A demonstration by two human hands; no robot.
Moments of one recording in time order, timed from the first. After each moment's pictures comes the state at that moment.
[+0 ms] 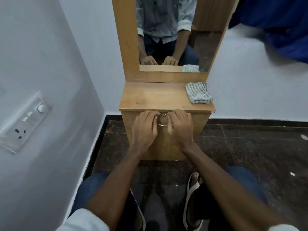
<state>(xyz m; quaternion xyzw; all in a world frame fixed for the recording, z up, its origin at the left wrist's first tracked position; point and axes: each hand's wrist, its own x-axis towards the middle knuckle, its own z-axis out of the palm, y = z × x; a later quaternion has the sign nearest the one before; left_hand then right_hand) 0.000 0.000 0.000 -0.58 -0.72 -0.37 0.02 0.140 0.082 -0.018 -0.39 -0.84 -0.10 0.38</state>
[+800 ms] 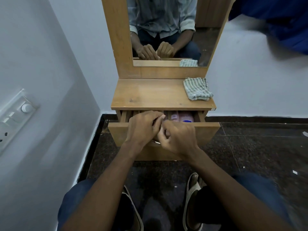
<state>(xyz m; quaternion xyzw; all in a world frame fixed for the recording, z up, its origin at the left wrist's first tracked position) -0.006 0.015 0.008 -0.64 -0.69 -0.33 -0.01 0.157 0.042 0.016 -0.33 -0.87 -0.04 0.36</state>
